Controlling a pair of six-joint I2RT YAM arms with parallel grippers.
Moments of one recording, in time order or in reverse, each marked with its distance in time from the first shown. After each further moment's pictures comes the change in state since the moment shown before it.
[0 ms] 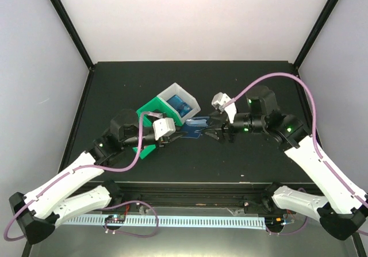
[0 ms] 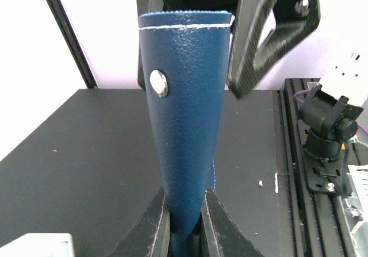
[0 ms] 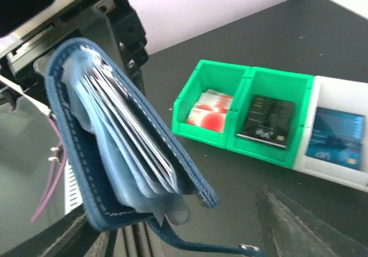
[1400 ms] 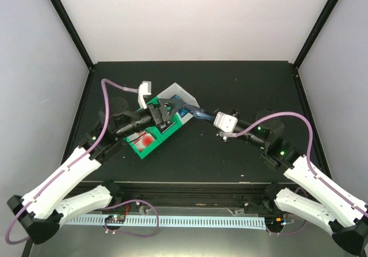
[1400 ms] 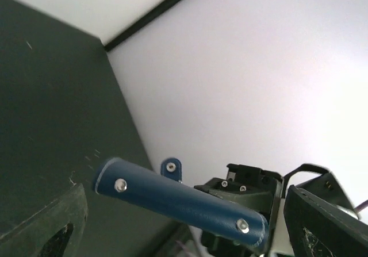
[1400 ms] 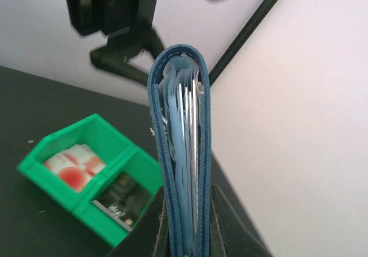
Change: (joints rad) left arm 0.077 0.014 0.160 0.001 -0.236 -1.146; right arm 0.068 -0.211 -0.444 0.689 0.210 -0.471
